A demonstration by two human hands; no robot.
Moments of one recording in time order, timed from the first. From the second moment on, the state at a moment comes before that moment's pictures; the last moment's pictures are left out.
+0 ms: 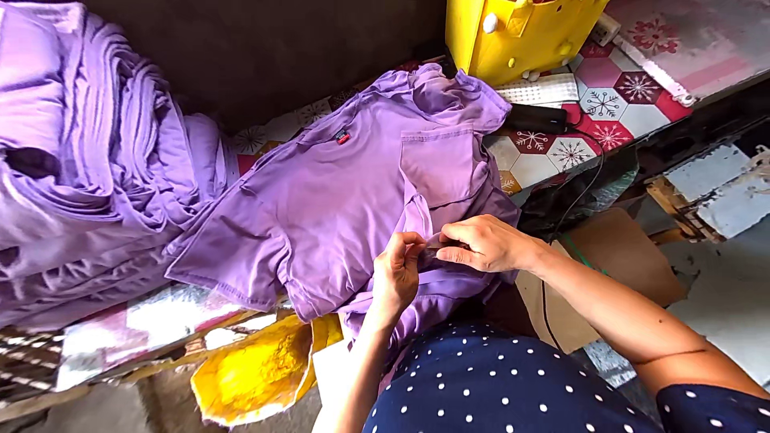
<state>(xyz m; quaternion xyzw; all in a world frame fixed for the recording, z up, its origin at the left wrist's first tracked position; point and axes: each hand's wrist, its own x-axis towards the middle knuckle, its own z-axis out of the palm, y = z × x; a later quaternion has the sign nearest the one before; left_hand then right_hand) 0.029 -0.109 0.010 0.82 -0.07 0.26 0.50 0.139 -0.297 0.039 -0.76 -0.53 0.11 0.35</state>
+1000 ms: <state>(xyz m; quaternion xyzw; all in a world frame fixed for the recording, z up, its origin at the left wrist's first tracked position) -0.147 0.128 0.020 0.84 0.50 0.17 0.11 0.113 -0.300 0.032 -0.70 -0.35 0.15 0.61</state>
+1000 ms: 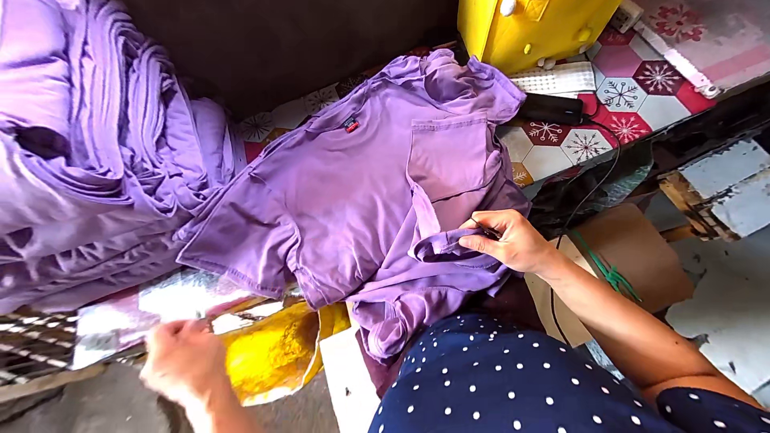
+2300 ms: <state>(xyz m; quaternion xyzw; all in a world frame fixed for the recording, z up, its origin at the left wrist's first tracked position) 0.015 -0.131 0.040 0.83 0.06 0.17 0.53 0.069 -0.278 0.034 -0.81 -0.27 -0.07 0.52</state>
